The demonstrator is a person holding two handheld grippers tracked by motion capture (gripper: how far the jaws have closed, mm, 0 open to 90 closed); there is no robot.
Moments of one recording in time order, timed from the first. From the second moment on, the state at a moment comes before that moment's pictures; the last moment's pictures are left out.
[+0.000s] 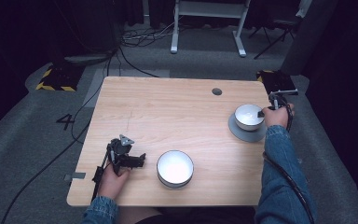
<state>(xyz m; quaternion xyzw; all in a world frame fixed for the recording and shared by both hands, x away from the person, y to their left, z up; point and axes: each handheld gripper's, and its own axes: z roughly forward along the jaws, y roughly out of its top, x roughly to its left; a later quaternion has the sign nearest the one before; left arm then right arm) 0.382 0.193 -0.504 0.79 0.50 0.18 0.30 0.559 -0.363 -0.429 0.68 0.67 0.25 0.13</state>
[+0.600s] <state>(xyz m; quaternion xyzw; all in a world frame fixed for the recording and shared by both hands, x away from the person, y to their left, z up) 0.382 0.193 -0.504 0.79 0.50 0.18 0.31 0.551 -0.377 -0.439 0.69 0.66 0.28 0.10</state>
